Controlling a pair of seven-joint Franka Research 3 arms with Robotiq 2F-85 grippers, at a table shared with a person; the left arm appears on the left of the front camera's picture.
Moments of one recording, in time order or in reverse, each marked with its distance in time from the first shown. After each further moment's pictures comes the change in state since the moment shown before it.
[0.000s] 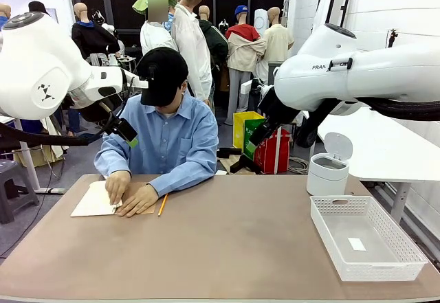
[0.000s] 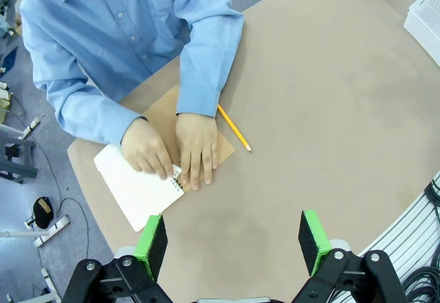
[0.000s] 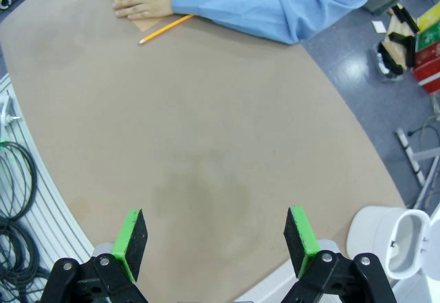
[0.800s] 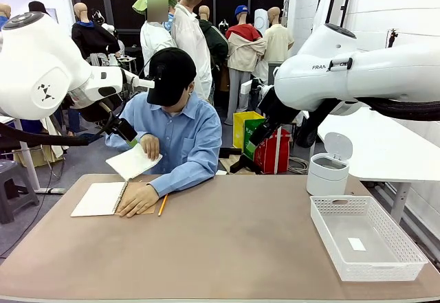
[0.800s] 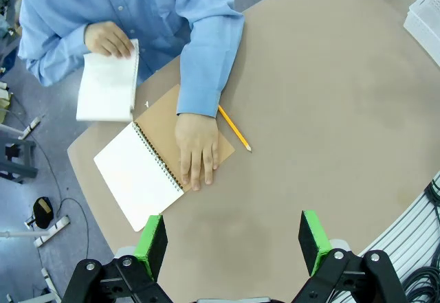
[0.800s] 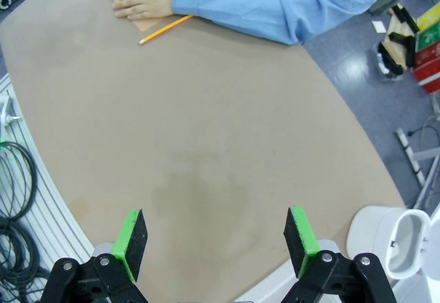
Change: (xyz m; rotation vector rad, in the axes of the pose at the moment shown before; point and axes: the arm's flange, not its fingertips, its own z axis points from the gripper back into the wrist) left arm 0.000 0.000 0.000 0.000 0.000 0.000; right arm 0.000 0.000 0.000 0.000 0.000 0.000
